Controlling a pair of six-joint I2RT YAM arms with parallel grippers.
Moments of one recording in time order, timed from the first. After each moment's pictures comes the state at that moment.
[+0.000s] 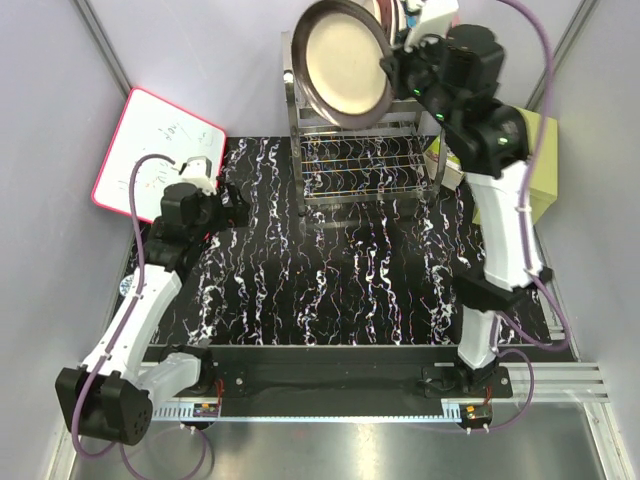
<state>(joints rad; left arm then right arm) -0.17 1.05 0.92 -0.30 0.02 -0.25 0.53 1.87 2.81 -0.94 0.09 -0.06</state>
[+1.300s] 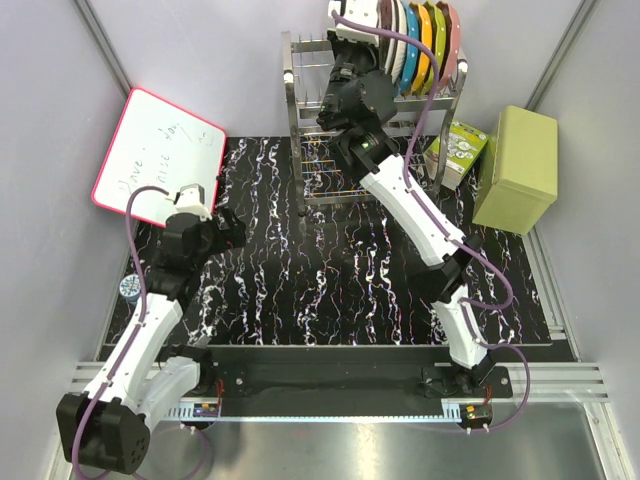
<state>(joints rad) -0.17 0.87 0.66 -0.20 -0.06 -0.34 0.79 2.19 2.68 0.39 0.95 -0.72</state>
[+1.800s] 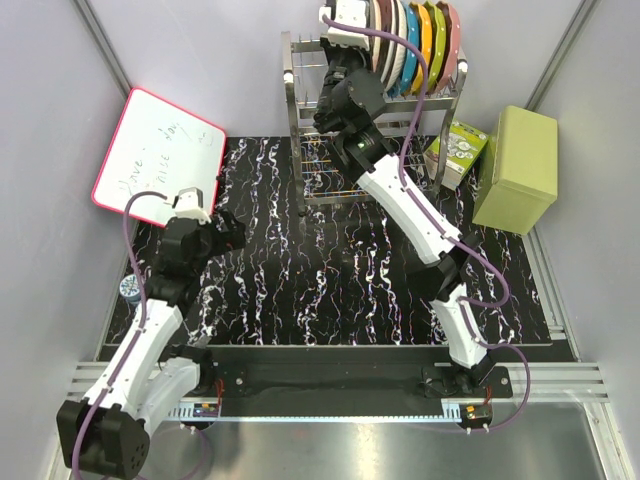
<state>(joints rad) -0.18 0.84 0.62 -0.15 -0.06 -0.35 0.78 2.21 2.65 0.31 0.96 -0.67</state>
